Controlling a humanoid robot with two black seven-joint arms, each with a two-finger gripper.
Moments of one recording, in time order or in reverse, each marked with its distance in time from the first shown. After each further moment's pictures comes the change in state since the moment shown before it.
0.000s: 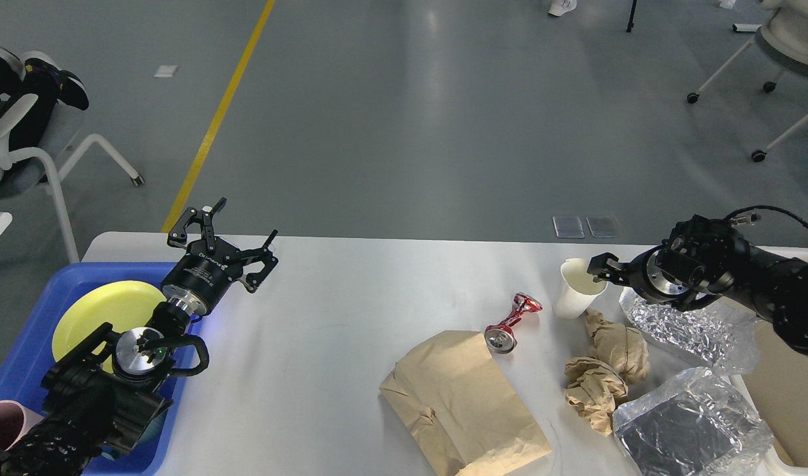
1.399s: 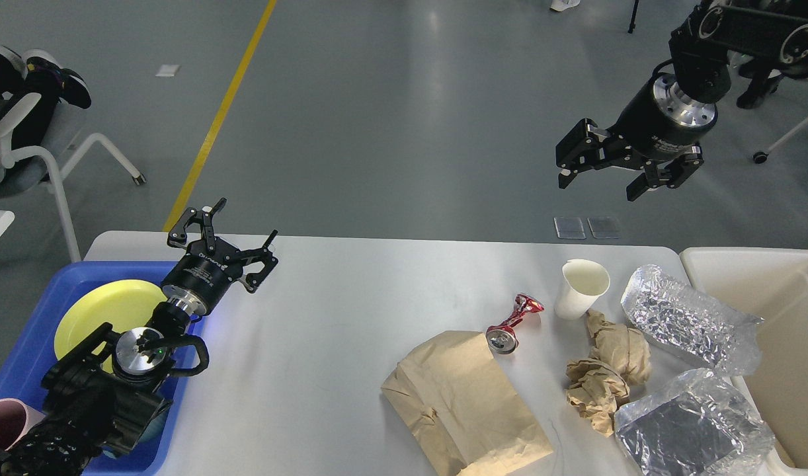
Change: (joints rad) left arm 0.000 0.000 0.000 0.000 0.000 0.000 0.000; right arm 0.716 -0.060 -0.110 0.352 -0.013 0.540 0.002
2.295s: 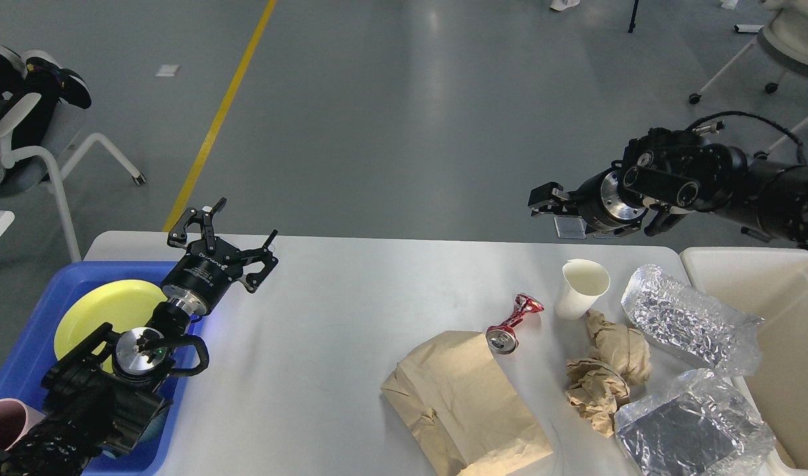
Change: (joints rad) left arm 0.000 0.000 0.000 0.000 0.000 0.000 0.000; right arm -0.362 0.055 0.214 -0.094 -0.086 -0.483 0.003
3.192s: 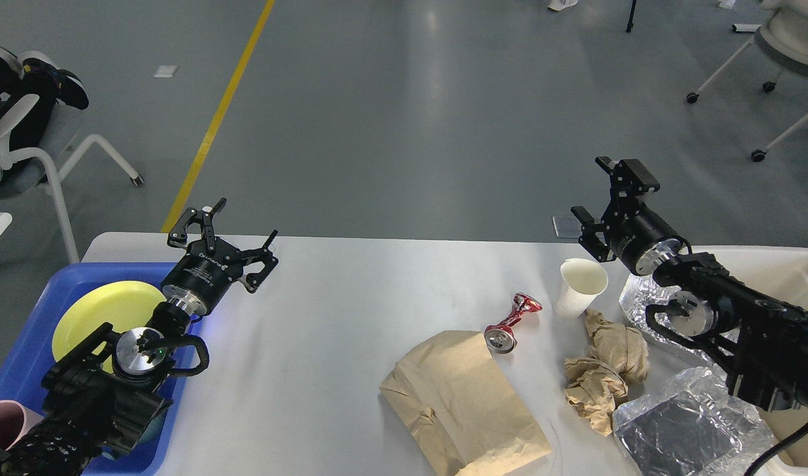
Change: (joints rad) left arm 0.000 0.000 0.001 0.000 0.000 0.000 0.000; right arm -0.753 -0.188 1.267 0.018 -0.061 -0.254 0.501
